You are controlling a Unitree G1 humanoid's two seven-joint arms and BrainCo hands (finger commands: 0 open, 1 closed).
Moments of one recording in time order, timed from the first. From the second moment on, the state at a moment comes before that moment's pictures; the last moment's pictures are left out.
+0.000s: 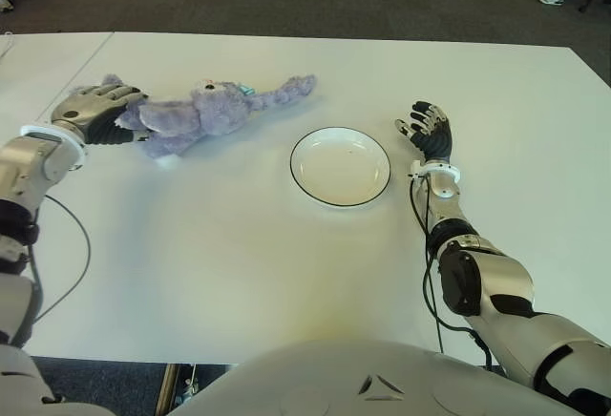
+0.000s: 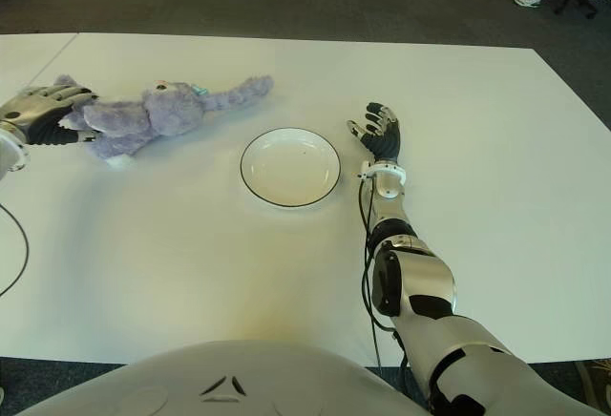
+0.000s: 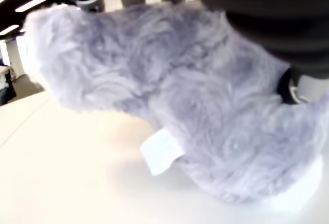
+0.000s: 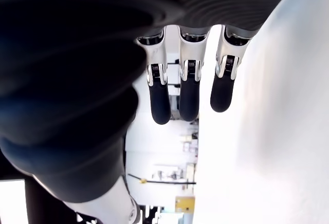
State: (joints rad) left arm -0.59 0.99 -0.42 0.89 0.79 -0.41 0.07; right arm -0.62 -0.12 -0.30 1.22 -0.07 -0.58 -0.14
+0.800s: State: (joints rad) left arm -0.95 0.77 -0.79 1.20 1.13 -0.32 0.24; right arm -0.62 -0.13 -0.30 1.22 -0.07 -0.58 -0.14
